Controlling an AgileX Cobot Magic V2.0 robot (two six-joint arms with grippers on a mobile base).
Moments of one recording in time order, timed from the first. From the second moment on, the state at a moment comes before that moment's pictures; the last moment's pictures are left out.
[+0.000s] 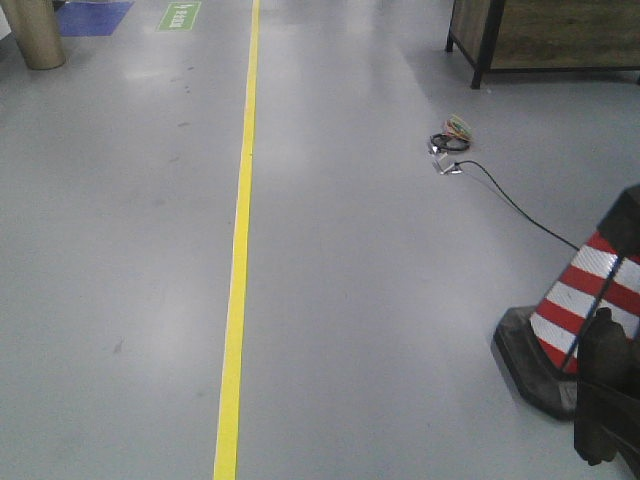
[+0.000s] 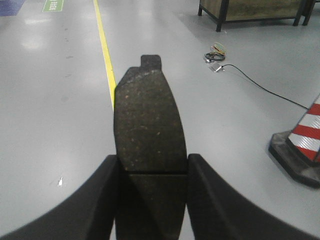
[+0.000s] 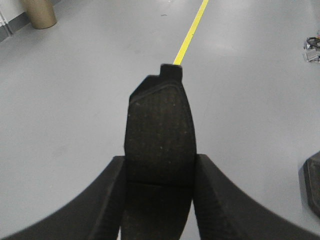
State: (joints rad) left arm -0.10 0.31 -0.36 -0.15 0.48 0.12; right arm 0.44 0.45 -0.47 -0.09 0.56 0.15
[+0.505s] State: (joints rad) left arm -0.10 0.31 -0.36 -0.15 0.48 0.12; right arm 0.44 0.45 -0.47 -0.09 0.56 0.15
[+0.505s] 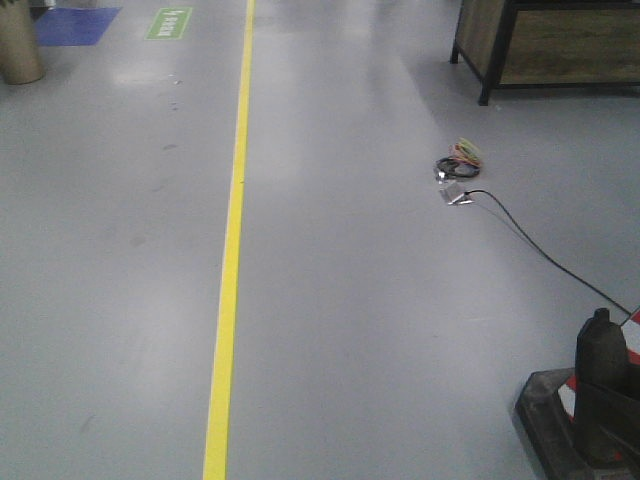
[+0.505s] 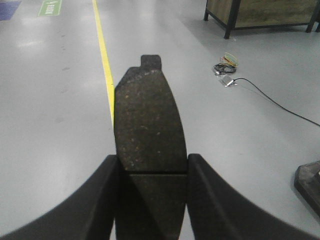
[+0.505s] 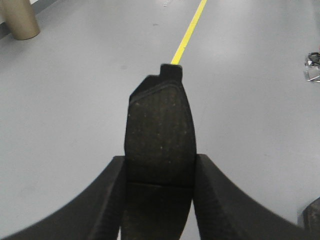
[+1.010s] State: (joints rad) left arm -0.10 0.31 -0.36 -0.15 0.48 0.12; right arm 0.44 0.45 -0.47 -0.09 0.56 0.15
